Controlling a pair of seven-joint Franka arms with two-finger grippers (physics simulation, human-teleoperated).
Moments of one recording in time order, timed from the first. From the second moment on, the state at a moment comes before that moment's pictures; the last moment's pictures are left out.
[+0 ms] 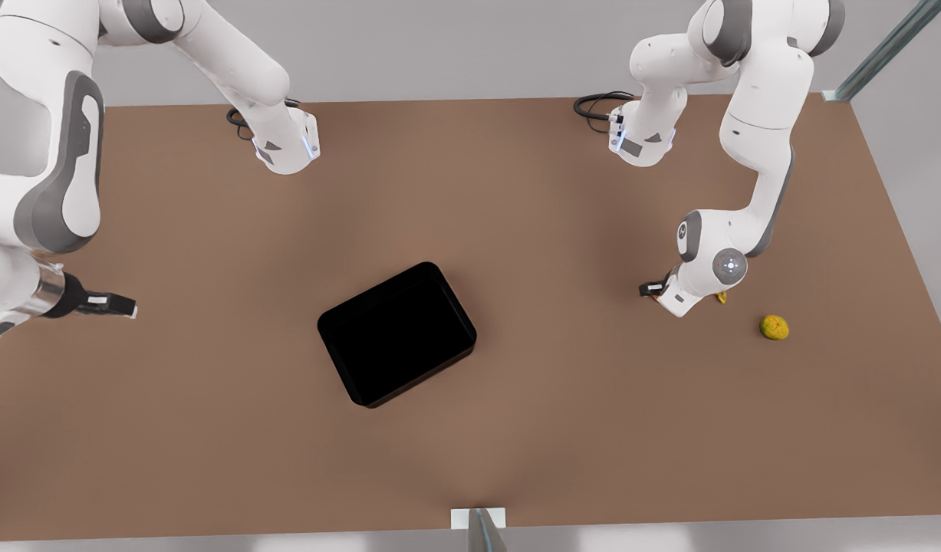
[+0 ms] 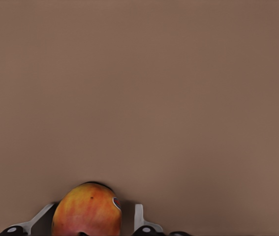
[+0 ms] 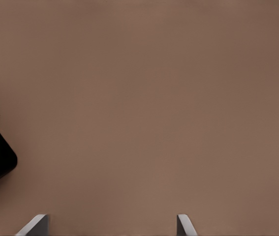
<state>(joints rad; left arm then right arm) 0.05 0.39 -0.09 -2.31 -0.01 2.49 -0.11 -0.46 0.28 0.35 -1.48 -0.14 1.64 -0.04</state>
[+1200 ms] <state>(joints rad) -0.25 0.49 -0.41 -1.75 0.01 2.15 -1.05 -0.27 0.30 0.23 -1.35 -0.03 1.57 -0.04</state>
